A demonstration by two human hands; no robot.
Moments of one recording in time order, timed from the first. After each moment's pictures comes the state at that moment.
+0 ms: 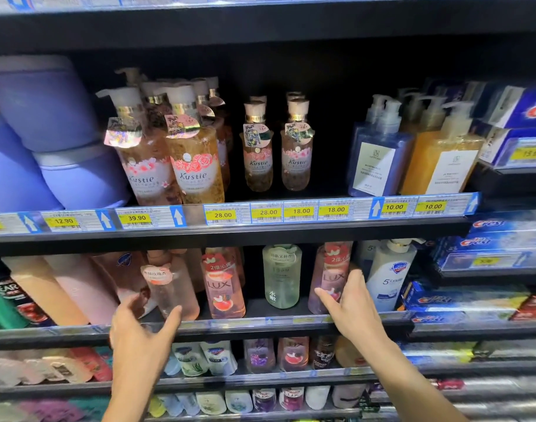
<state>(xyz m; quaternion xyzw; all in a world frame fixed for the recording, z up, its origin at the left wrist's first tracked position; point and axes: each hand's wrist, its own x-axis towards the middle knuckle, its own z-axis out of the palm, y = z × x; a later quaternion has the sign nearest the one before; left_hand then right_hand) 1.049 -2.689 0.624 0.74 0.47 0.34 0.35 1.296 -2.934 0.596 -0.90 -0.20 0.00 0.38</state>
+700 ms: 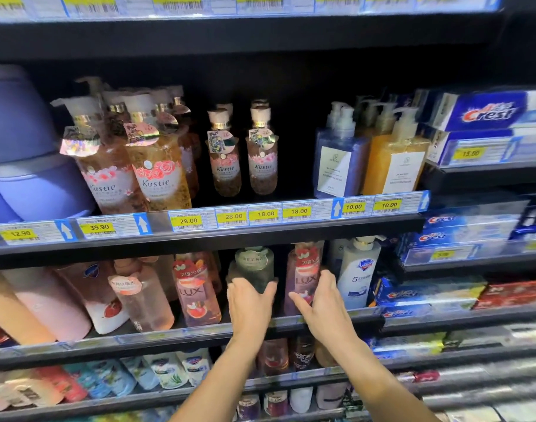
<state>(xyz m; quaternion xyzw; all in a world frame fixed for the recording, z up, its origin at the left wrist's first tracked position) 1.226 -2.807 0.612 0.80 0.42 0.23 0.36 1.291 -2.939 0.593 -0.89 -0.22 -0.01 0.39</state>
